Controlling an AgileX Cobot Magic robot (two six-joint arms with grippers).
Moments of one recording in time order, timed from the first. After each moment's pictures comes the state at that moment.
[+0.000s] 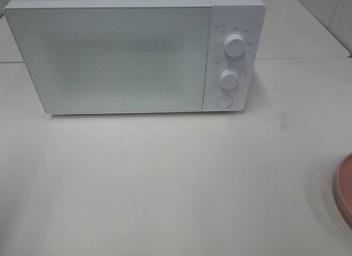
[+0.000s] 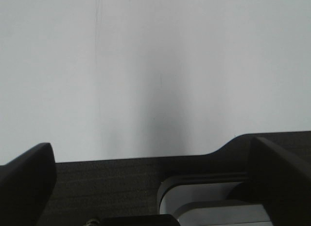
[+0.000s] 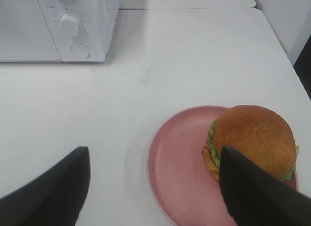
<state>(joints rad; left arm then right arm) -0.05 0.58 -0.56 -0.05 1.13 0.00 0.04 0.00 -0.50 -0.02 1.00 0.11</state>
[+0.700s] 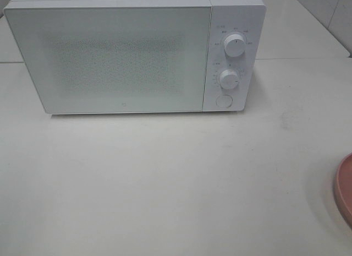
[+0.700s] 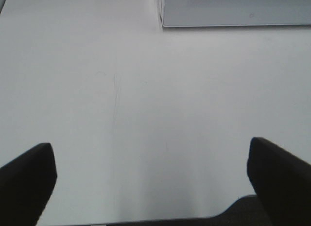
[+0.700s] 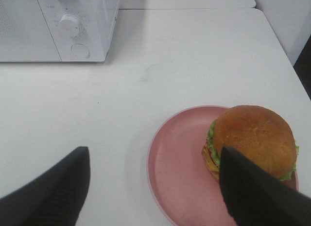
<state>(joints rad) -0.05 0.14 -0.52 -0.03 1.09 0.01 0.04 0.00 -0.50 -0.02 1.00 0.11</state>
